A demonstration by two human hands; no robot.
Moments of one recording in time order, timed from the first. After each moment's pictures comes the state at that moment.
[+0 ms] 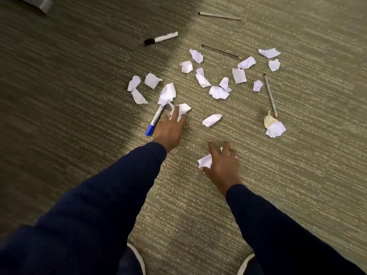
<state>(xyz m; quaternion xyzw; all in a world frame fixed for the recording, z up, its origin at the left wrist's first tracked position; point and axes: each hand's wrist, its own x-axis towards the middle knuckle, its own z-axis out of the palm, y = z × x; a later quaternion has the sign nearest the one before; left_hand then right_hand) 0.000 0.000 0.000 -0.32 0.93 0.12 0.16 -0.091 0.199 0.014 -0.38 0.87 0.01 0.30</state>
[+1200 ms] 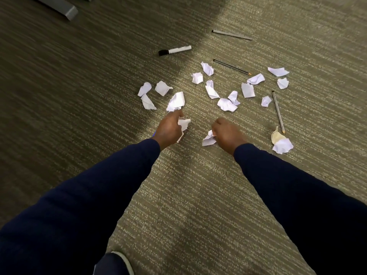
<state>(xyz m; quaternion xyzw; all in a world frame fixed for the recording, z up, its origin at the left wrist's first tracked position) 0.003 -0.032 -0.001 -0.46 0.80 0.38 -0.04 -0.183 0.097 -0.003 -0.62 0.76 0.01 0.18</state>
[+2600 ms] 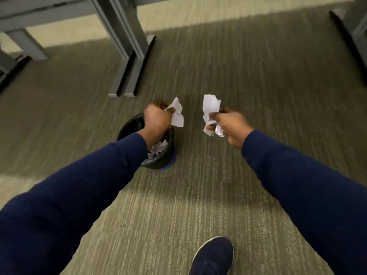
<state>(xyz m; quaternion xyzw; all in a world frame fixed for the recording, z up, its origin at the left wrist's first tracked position) 0.606 0.053 0.249 -0.87 0.25 0.16 -0.39 0.419 -0.046 0.237 -0.45 0.45 -0.19 0.75</state>
